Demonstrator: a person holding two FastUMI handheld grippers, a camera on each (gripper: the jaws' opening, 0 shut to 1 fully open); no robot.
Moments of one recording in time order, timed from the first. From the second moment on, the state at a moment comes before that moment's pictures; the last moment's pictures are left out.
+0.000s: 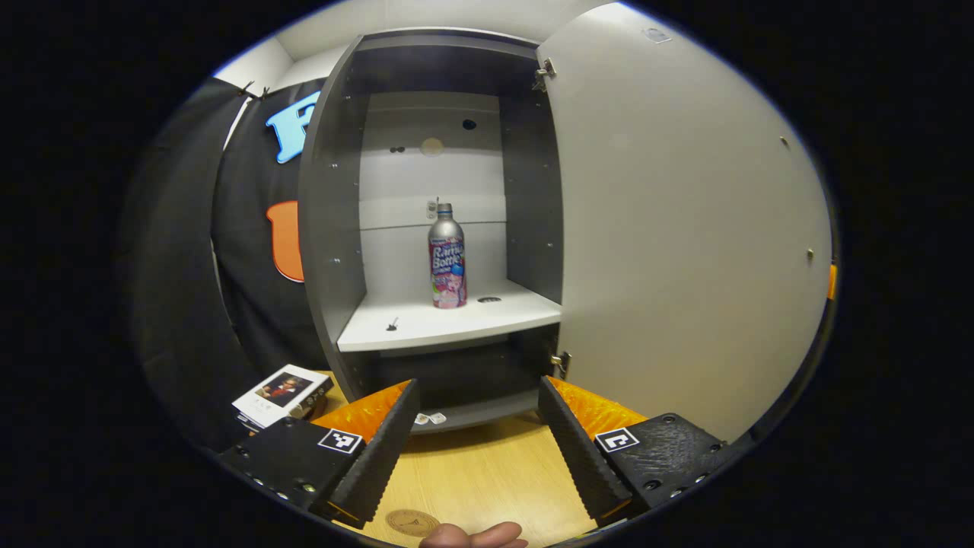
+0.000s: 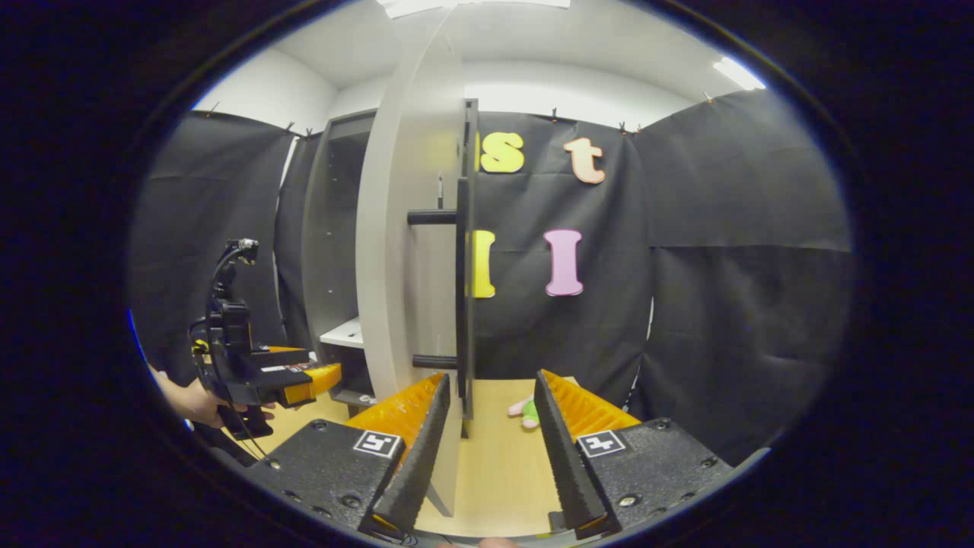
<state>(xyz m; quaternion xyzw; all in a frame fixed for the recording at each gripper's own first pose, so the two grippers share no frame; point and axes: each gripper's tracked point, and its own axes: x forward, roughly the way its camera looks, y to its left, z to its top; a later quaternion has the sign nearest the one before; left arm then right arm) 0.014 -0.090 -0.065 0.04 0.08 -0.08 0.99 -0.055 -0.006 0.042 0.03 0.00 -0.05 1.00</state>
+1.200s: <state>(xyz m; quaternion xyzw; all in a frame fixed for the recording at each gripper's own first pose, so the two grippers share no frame) 0.276 -0.120 0.053 0.06 -0.03 -0.01 1.00 -0.047 -0.027 0.028 0.03 0.04 -0.01 1.00</state>
